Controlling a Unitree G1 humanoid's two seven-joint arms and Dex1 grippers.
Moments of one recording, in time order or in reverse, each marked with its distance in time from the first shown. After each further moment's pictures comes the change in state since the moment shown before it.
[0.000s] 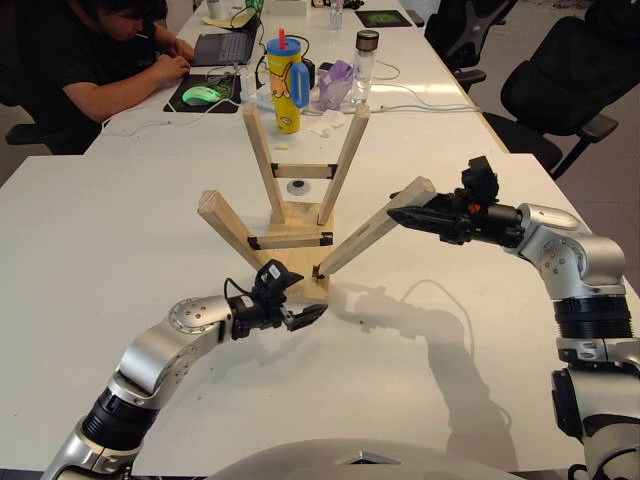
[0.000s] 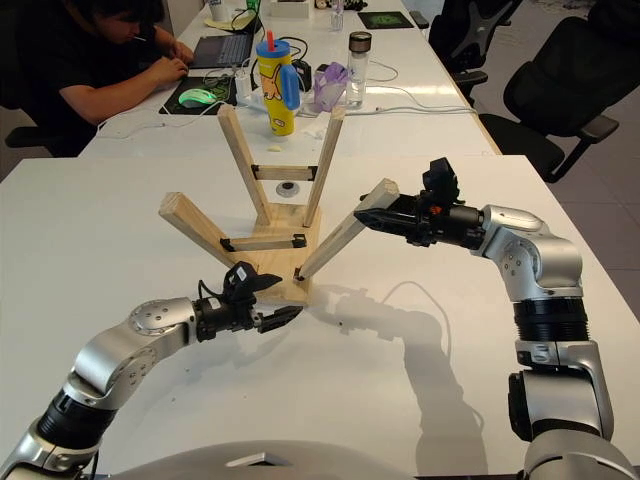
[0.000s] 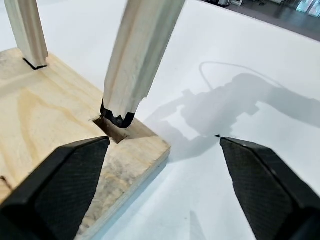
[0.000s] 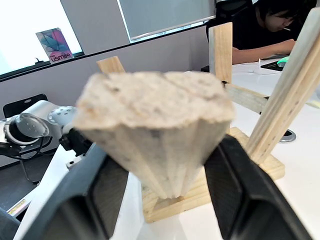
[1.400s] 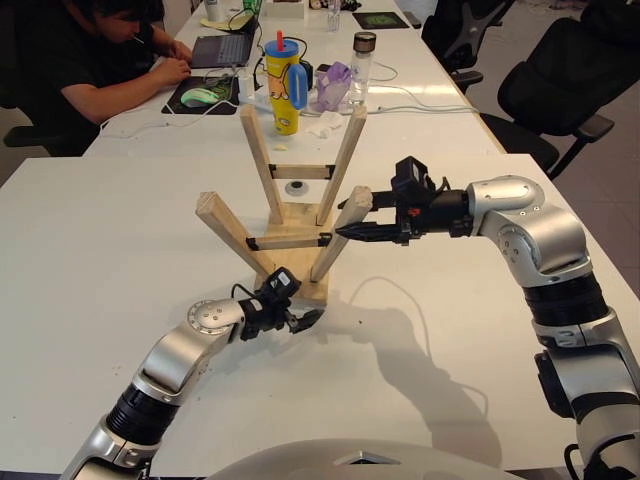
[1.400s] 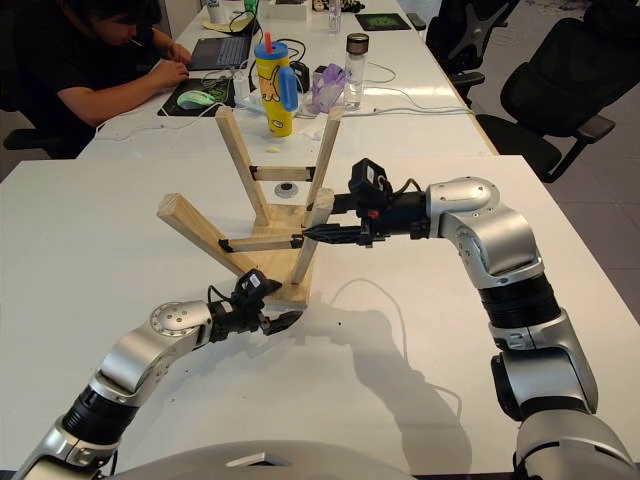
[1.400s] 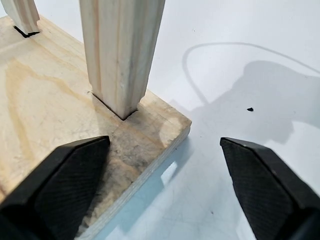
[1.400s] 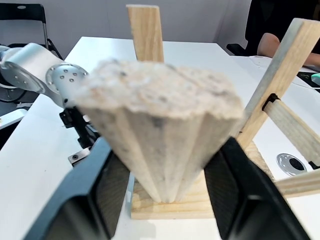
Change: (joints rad) left arm 0.004 -0.072 -0.036 0.068 0.166 0.018 -0.023; right arm -0.124 0.021 0.258 -0.227 -0.204 -0.004 -0.080
